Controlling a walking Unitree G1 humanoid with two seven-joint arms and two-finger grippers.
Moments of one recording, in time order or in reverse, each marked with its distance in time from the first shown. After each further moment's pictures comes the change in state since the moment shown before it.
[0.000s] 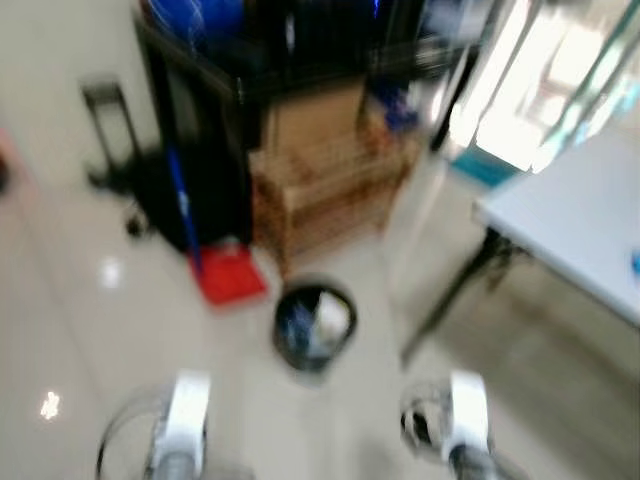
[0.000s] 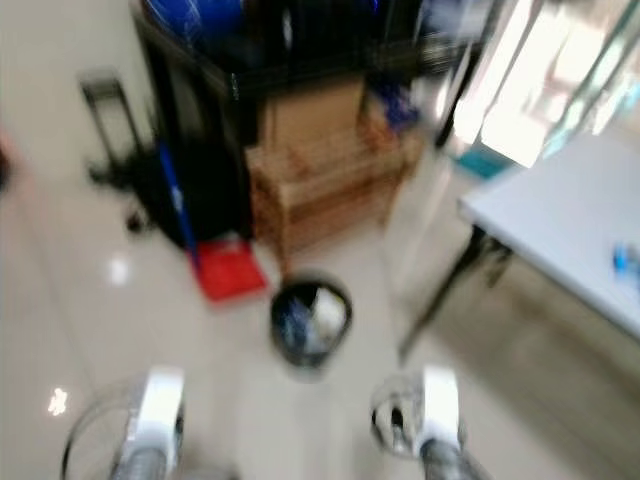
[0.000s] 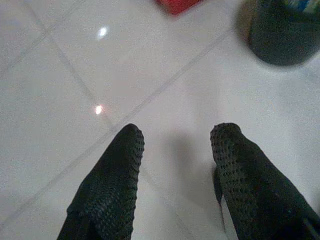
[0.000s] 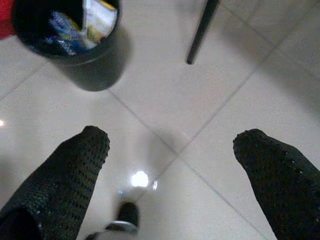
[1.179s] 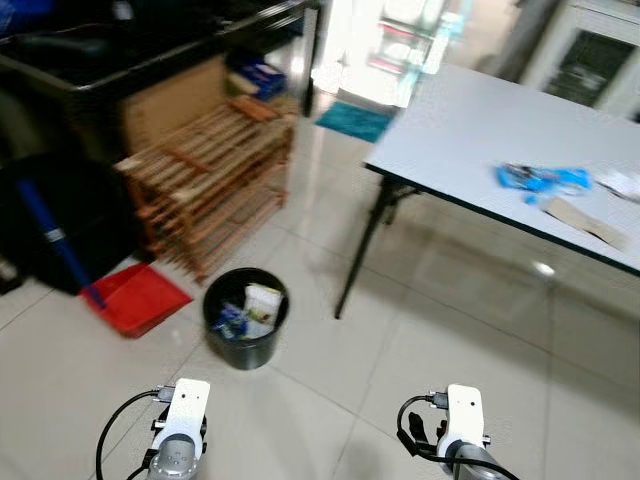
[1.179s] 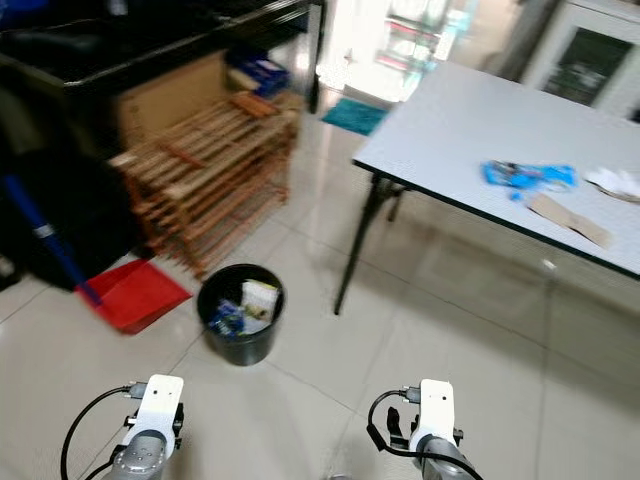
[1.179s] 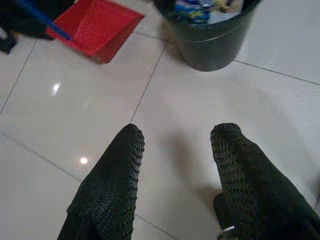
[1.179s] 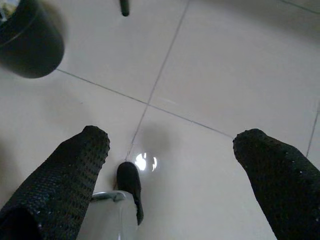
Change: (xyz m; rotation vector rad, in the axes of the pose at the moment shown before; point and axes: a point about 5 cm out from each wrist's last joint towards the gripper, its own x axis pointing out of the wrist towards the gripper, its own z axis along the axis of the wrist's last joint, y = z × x) left arm 0.005 0.005 0.015 0.037 -0.037 0.006; right arm 0.000 0.004 -0.003 -0.021 0.025 0.024
